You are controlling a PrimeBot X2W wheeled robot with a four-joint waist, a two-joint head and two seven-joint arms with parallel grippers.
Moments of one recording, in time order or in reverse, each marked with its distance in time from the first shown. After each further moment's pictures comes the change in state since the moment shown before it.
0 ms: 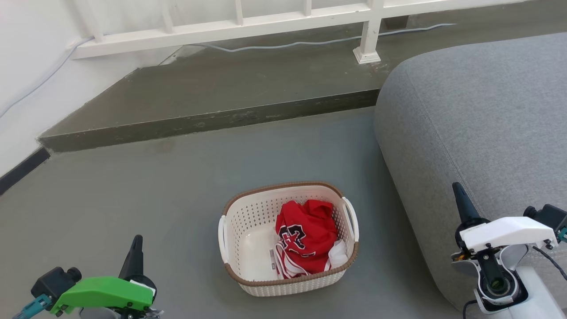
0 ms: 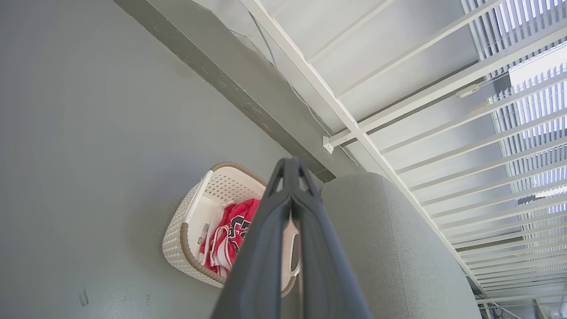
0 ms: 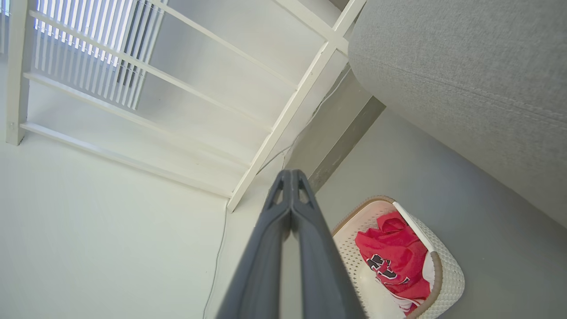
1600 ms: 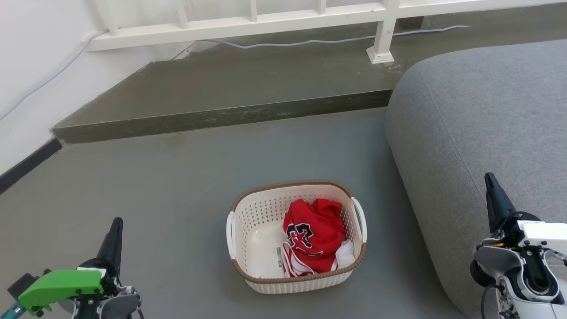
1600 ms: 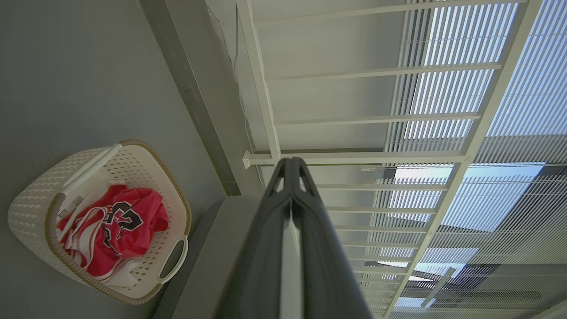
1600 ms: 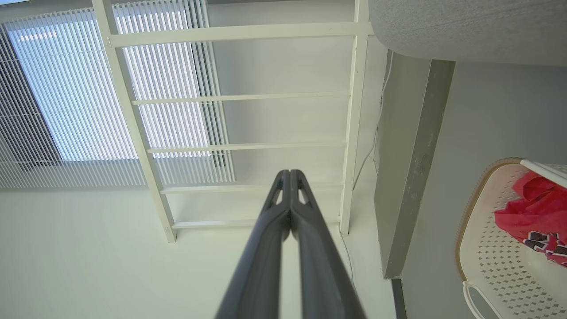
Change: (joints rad) left arm -0.064 0.003 0.118 0.054 -0.557 -0.105 0.127; right arm 0.000 0.062 -0.221 -0.015 0.510 0.088 0.136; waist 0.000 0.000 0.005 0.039
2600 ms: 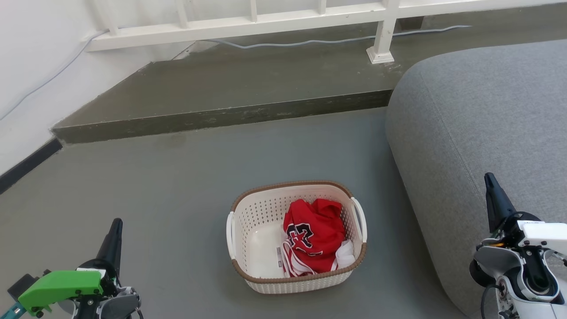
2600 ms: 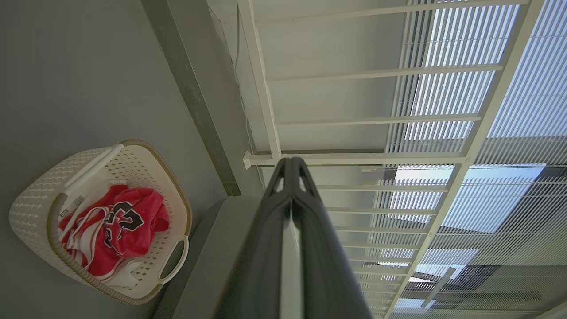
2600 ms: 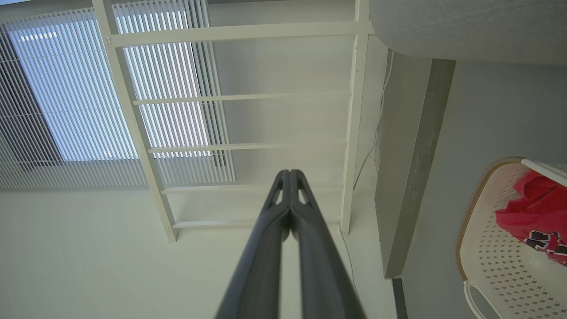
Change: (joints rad) left arm -0.004 0.000 0.003 0.011 -0.005 -0.005 0.002; right arm 0.000 0.002 -0.002 -0.001 0.000 0.000 0.003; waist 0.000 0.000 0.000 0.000
